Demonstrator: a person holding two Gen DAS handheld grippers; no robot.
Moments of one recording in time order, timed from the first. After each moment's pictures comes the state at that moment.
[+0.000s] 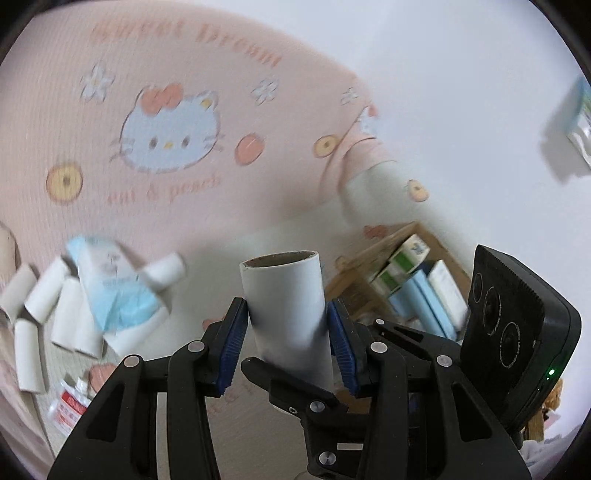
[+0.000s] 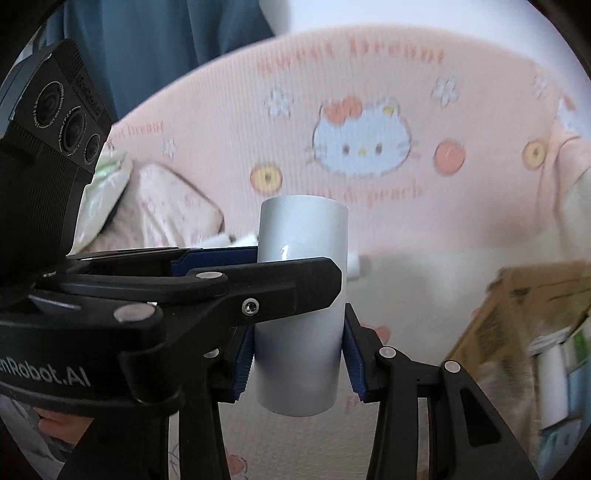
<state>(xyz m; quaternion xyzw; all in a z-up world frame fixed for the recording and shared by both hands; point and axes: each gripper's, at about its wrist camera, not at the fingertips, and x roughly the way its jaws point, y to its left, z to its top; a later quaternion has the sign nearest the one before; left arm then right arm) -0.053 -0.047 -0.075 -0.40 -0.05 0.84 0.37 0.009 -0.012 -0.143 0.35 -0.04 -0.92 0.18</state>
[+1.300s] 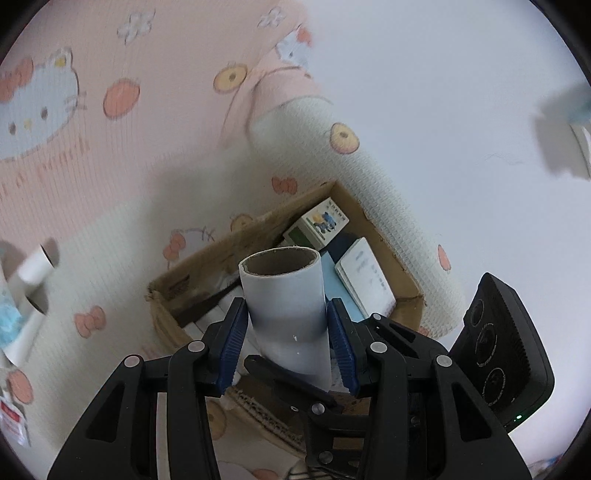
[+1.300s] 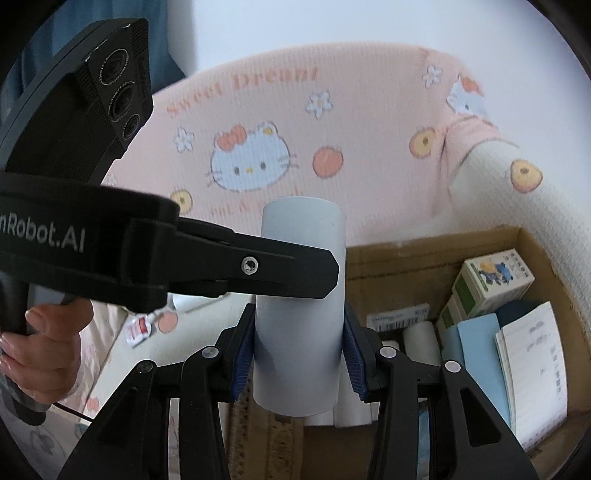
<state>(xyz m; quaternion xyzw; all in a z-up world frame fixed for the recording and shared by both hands) -0.062 0.116 -0.060 -0.53 -0.05 0.71 0.46 0.039 0.144 -0.112 0.37 -0.06 -0.92 0.09</state>
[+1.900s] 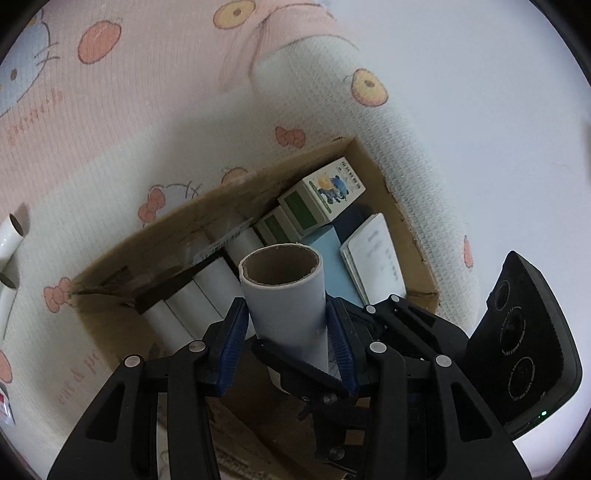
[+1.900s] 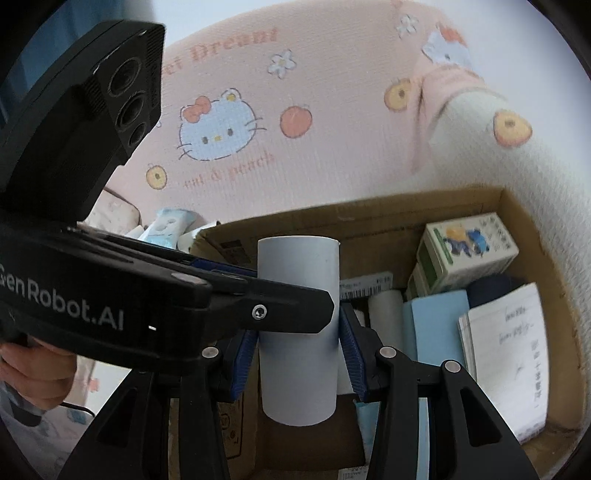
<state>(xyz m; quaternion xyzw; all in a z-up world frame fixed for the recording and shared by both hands) -0.065 0.180 -0.097 -0.62 -0.02 0.66 0.42 0.020 0.204 -0.124 0.45 -0.08 -0.89 0.09</state>
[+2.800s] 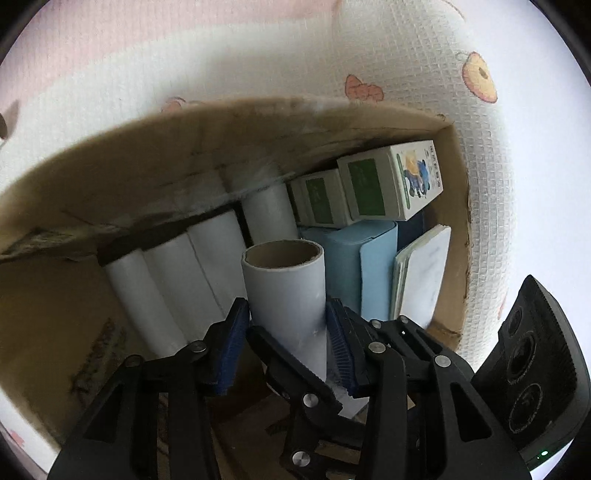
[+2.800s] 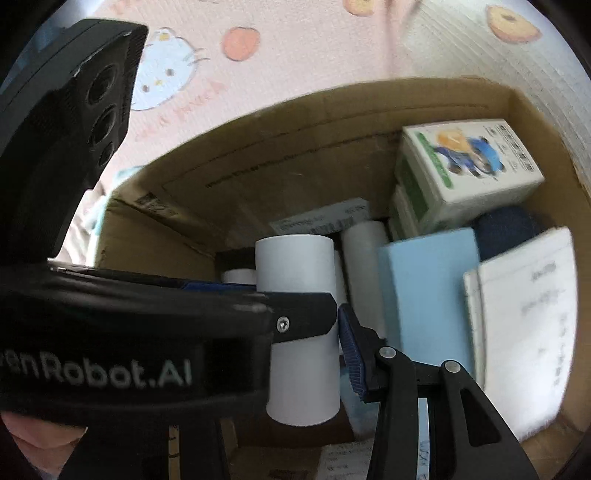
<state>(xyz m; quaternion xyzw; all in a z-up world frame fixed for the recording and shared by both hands) -0.080 0.200 -0.163 -0.74 -0.08 0.59 0.31 -0.016 0.229 -0.175 0.59 -0.12 -0.80 0.05</state>
